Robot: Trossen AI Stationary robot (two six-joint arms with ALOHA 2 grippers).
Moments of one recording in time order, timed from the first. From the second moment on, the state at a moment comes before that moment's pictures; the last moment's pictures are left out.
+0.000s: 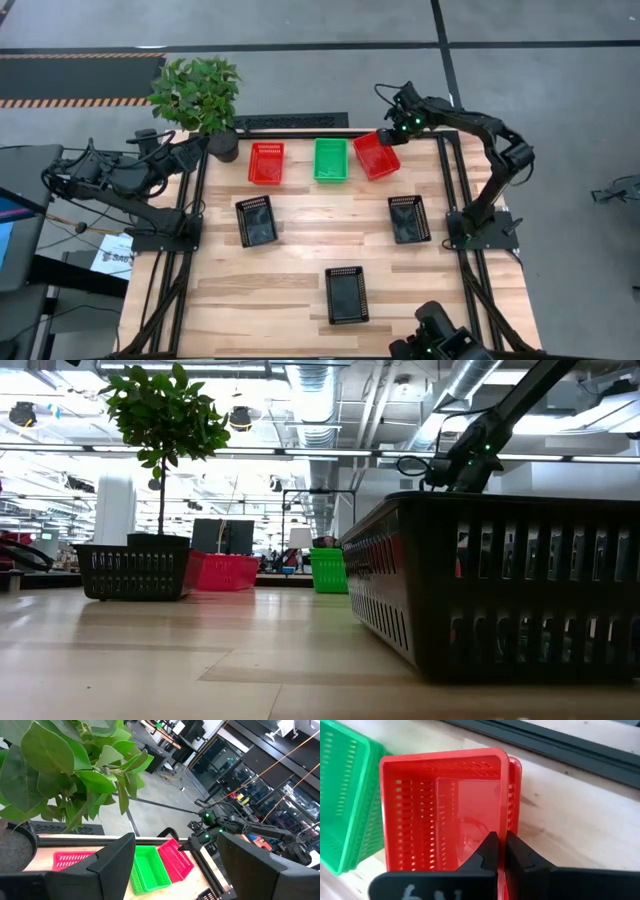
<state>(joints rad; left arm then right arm) -0.29 0.63 1.14 -0.91 -1.11 -1.08 -1.00 1.71 1.16 -0.63 -0.31 0.26</state>
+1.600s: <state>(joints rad) -0.29 0.63 1.14 -0.95 -1.06 -1.06 -0.68 1.32 1.12 -1.13 0.00 0.69</state>
